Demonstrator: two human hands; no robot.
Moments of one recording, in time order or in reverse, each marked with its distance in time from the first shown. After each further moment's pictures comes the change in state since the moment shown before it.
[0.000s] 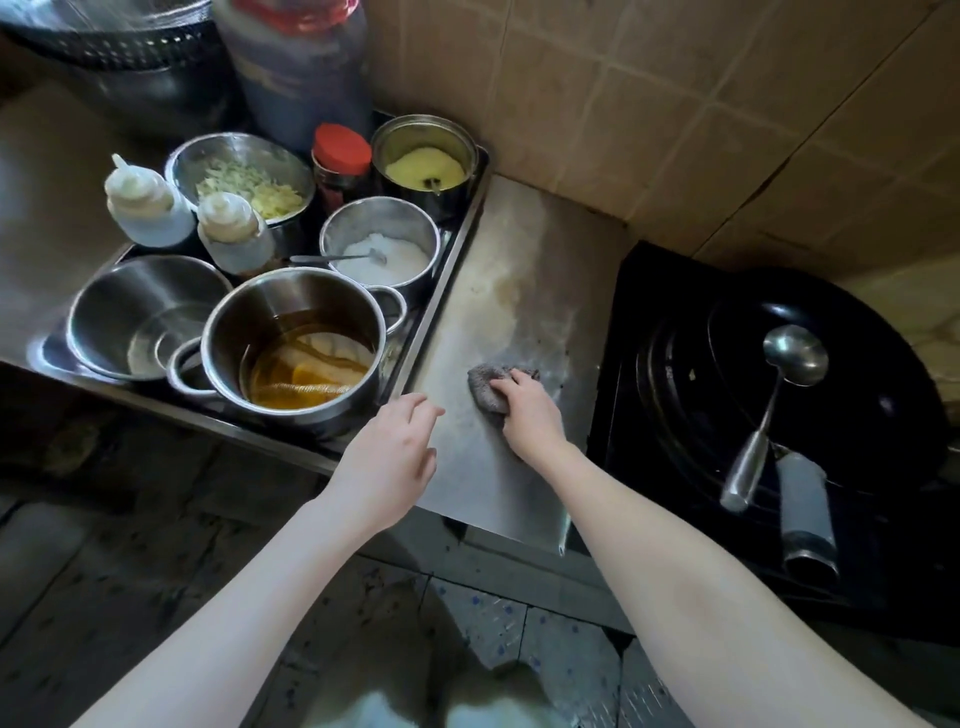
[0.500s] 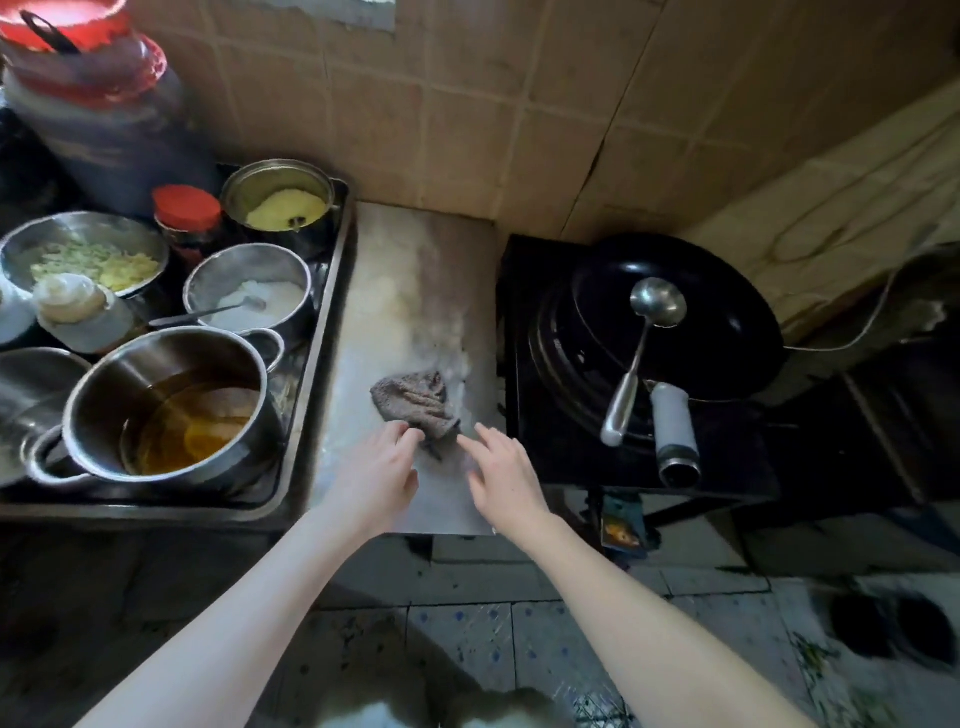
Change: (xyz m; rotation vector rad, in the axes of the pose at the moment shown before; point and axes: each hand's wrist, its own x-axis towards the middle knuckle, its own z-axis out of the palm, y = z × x) left_hand 0.029 0.056 0.034 0.090 -0.250 0.156; right_hand -0.119 0.044 0.000 0.058 0.164 0.046
